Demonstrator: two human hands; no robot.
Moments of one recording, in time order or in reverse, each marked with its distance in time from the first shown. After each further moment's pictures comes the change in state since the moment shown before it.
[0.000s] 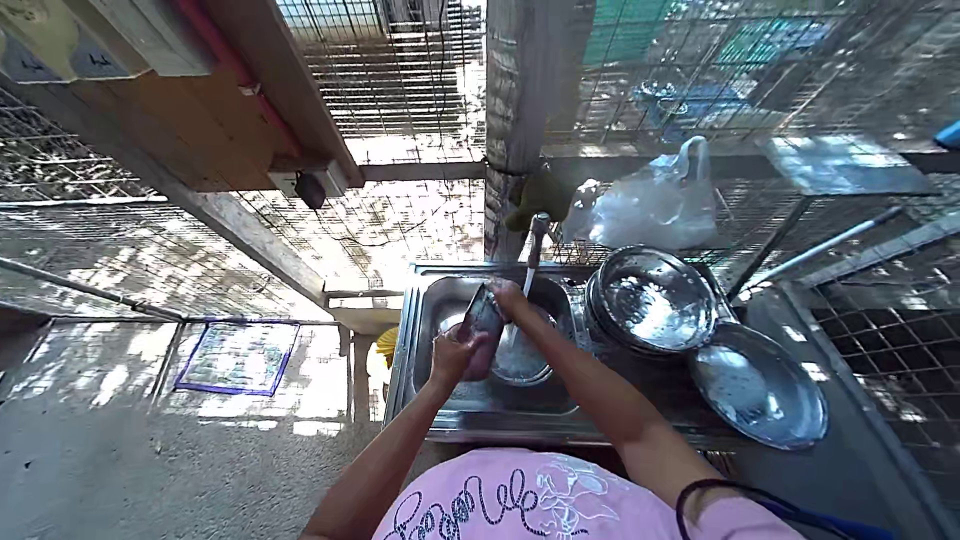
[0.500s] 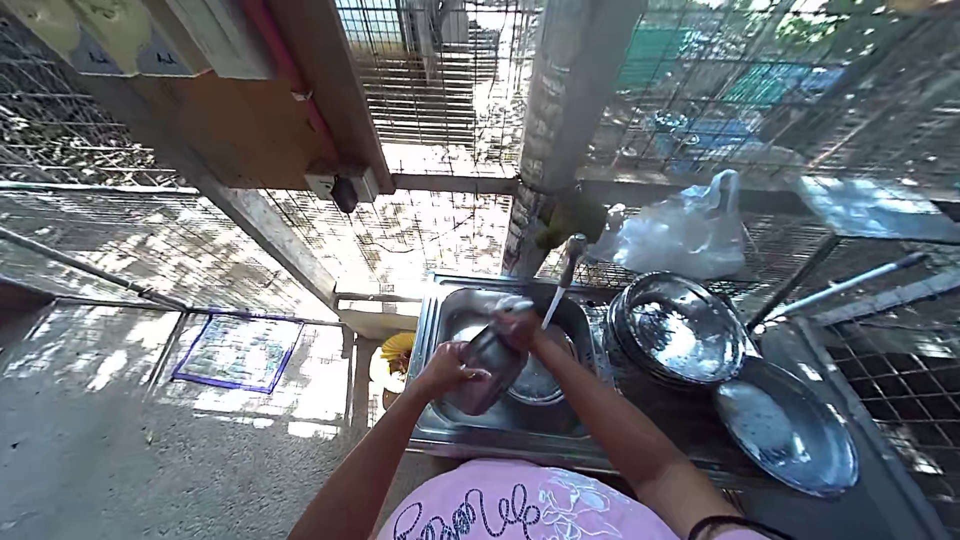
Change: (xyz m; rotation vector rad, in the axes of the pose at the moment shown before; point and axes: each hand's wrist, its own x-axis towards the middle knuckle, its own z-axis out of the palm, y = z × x) left_hand 0.010 -0.007 -0.070 0.150 -0.383 0.162; right_hand -0.015 -0.015 0.030 0.100 0.199 -0.379
